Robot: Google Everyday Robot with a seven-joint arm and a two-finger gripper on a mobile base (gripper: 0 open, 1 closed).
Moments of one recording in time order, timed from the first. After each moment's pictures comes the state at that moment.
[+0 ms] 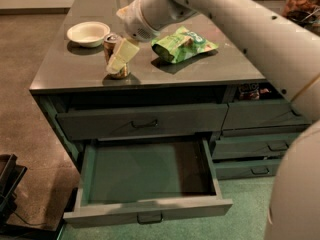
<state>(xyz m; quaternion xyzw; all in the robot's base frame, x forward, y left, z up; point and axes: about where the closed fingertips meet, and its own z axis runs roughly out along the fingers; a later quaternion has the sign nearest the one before) 0.675 0.104 0.938 -0.66 0.61 0.14 0.42</state>
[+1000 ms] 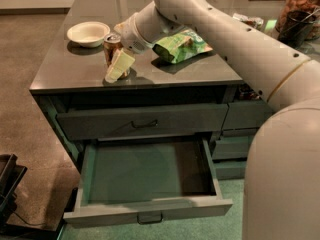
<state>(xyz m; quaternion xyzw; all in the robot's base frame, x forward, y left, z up) 0.698 0.125 0.888 -0.66 0.61 0.17 0.40</state>
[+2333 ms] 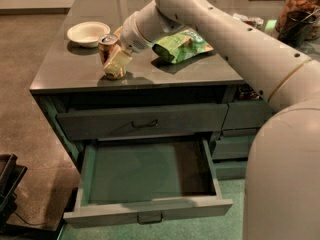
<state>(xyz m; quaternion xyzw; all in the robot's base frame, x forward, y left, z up) 0.698 0.125 0.888 -0.66 0.61 0.17 0.40</state>
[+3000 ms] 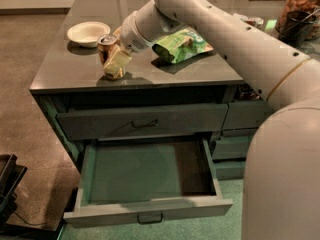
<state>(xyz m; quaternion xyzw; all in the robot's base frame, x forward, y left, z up) 0.698 0.125 0.892 -0.66 0.61 0.17 0.40</state>
